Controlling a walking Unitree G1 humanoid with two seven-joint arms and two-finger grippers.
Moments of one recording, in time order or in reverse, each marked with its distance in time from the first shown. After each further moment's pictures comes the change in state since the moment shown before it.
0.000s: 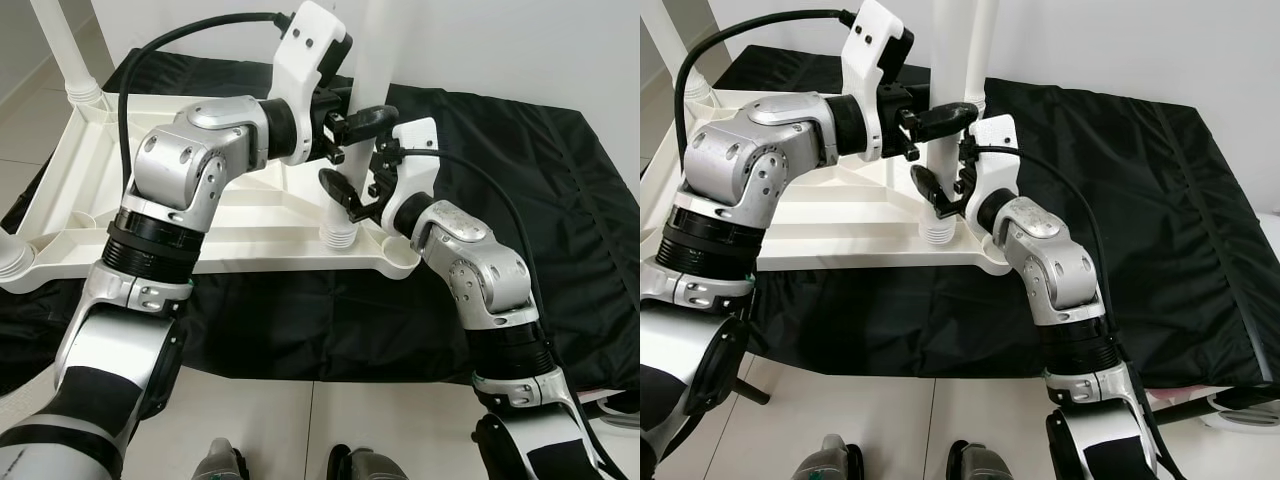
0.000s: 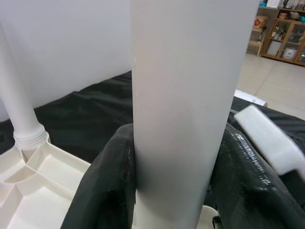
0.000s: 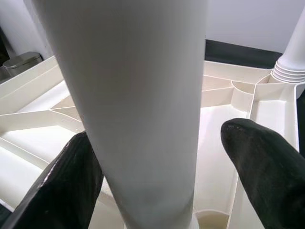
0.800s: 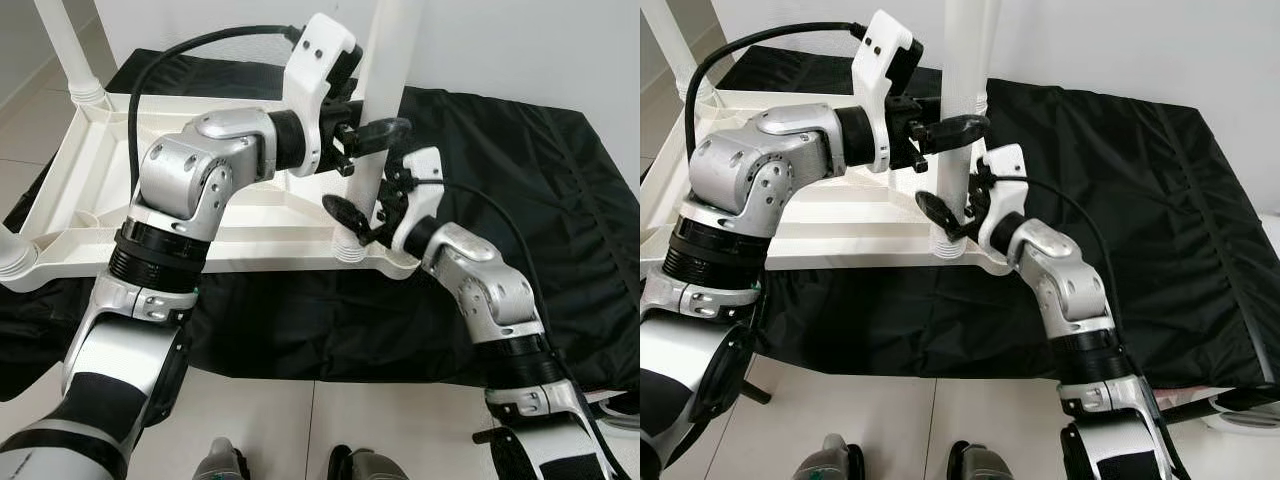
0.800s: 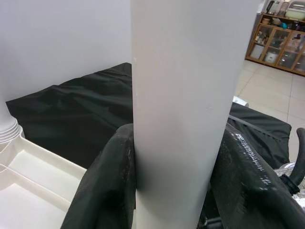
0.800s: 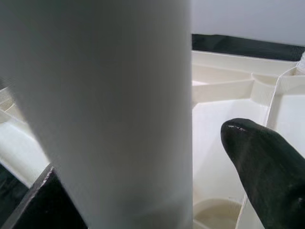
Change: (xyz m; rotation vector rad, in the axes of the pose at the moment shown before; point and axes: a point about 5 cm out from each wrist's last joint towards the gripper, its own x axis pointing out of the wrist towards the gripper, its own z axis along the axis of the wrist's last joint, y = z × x) left arm 0.002 -0.012 -0.006 -0.067 0.004 -0.055; right arm -0.005 -0.012 -0.019 0.014 -0.017 0.092
